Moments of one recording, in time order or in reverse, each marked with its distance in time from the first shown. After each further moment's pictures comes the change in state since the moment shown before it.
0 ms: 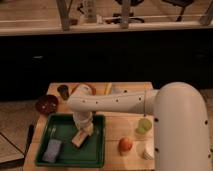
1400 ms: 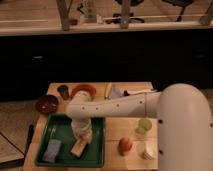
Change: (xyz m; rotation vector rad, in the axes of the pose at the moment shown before) arm -0.032 0.034 0.007 -0.007 -0.047 -0.126
